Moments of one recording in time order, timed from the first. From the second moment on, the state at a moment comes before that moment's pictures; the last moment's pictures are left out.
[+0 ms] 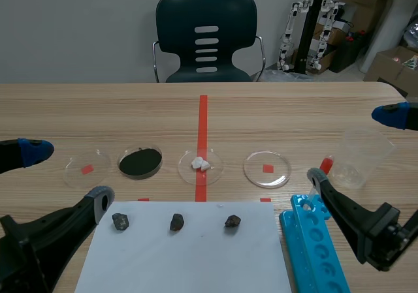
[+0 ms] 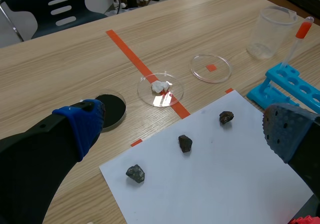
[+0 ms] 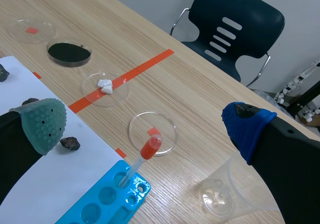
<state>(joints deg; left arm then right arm) 49.9 -32.1 -7.7 119.0 -21.2 -26.0 -10.5 -45.8 30.6 11.9 113.6 1.1 24.1 23.0</state>
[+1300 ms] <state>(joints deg) 49.9 -32.1 -7.7 119.0 -21.2 -26.0 -9.0 -45.8 30.6 11.9 113.6 1.1 24.1 23.0</state>
